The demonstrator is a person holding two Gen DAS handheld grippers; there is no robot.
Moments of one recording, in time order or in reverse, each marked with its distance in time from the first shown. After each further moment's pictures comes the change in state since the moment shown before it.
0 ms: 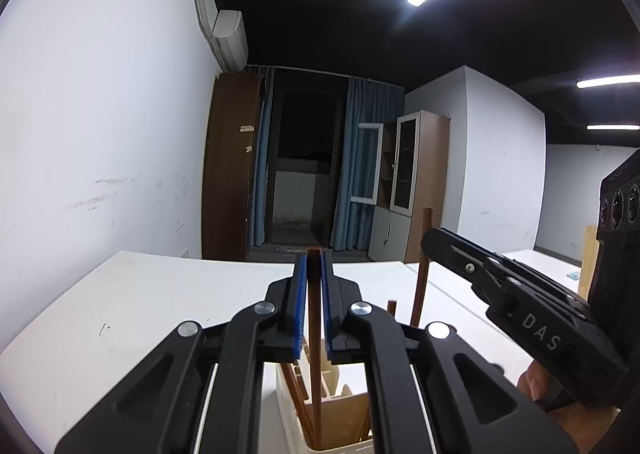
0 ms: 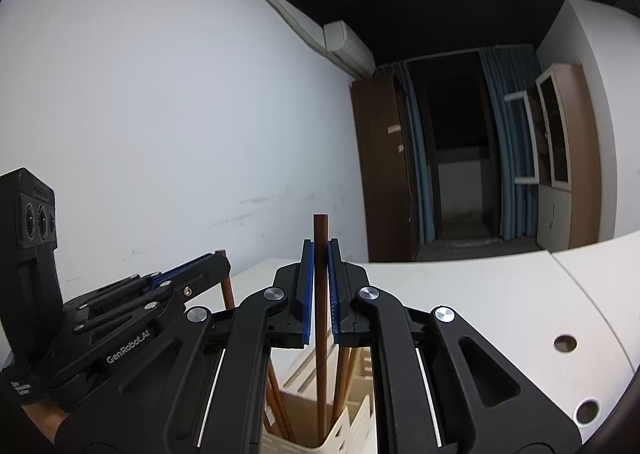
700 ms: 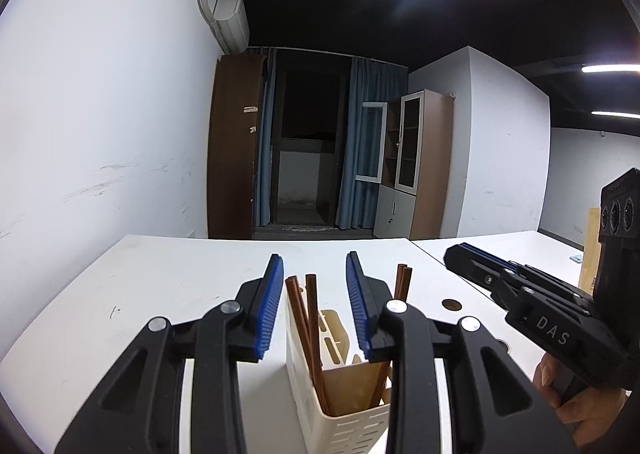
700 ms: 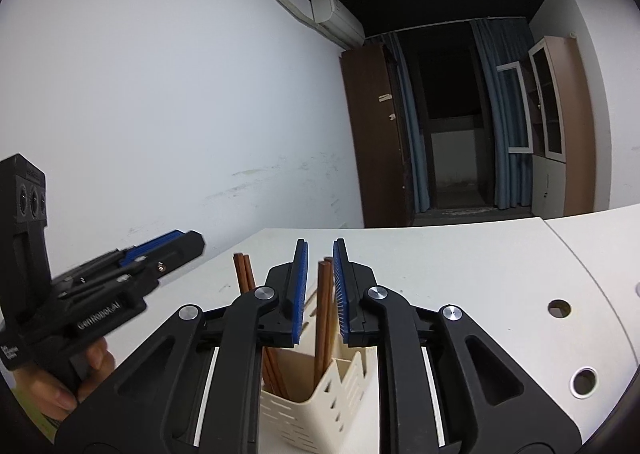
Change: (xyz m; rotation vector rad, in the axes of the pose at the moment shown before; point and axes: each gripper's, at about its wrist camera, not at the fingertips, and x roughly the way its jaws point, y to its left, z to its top) left arm -0.013 0.007 -0.014 0.011 0.078 0.021; right arm -0.008 -0.007 -0.016 0.030 0.103 -0.033
